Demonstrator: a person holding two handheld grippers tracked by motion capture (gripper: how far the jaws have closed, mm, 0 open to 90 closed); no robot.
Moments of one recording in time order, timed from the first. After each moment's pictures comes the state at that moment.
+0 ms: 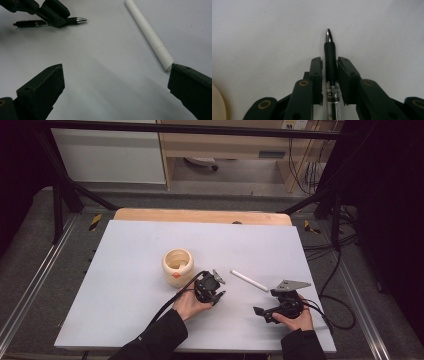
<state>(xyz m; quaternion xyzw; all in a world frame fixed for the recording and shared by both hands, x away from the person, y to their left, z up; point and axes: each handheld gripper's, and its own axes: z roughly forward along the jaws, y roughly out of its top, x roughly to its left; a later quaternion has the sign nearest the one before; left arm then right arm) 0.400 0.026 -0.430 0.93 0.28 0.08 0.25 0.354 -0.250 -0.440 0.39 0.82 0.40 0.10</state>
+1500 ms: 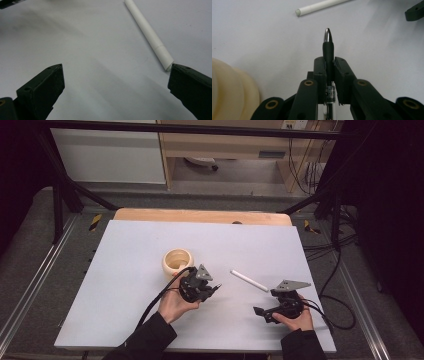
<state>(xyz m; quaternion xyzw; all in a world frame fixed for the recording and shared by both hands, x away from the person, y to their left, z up) 0.385 0.067 -0.391 0.90 0.26 0.09 0.34 0.354 -0.250 -0.441 0.40 0.82 0.40 0.10</state>
